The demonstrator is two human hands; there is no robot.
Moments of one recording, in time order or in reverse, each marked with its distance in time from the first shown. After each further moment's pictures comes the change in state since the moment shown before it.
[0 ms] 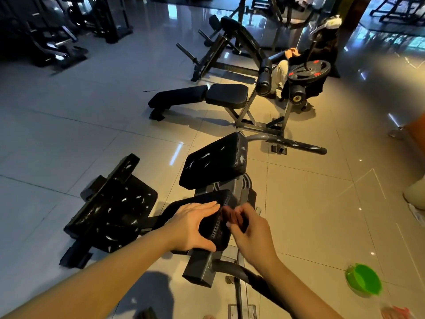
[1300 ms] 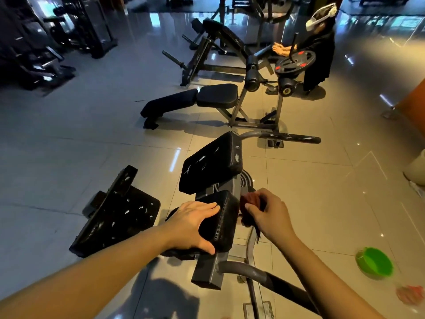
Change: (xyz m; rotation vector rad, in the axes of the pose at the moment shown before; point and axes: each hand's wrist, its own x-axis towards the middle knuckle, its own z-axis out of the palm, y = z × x) left_hand 0.006 0.009 -0.028 0.214 -0.088 0.051; right_hand 0.030 0.002 -0.035 -0.066 0.117 0.181
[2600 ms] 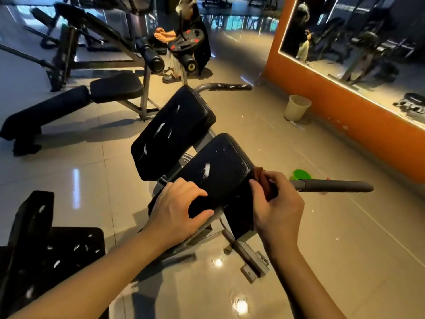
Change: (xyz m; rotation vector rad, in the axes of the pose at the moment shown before) left_hand 0.002 -0.135 0.070 -0.058 0.510 0.728; right_hand -0.122 -0.042 0.198 -0.099 0.995 0.151
